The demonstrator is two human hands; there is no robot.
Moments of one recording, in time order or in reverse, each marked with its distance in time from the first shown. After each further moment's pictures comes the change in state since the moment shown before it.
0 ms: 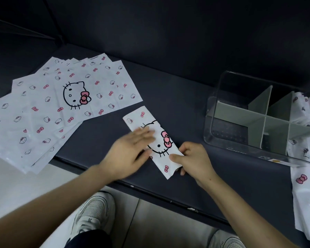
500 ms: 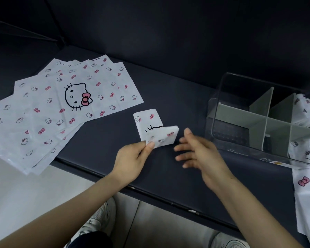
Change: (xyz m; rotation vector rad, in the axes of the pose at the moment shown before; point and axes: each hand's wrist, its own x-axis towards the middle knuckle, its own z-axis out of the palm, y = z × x) left_hand 0.002 0.033 0.007 -0.338 0.099 -0.578; right_hand -0.012 -0.029 -0.016 0.399 -0.014 0.153
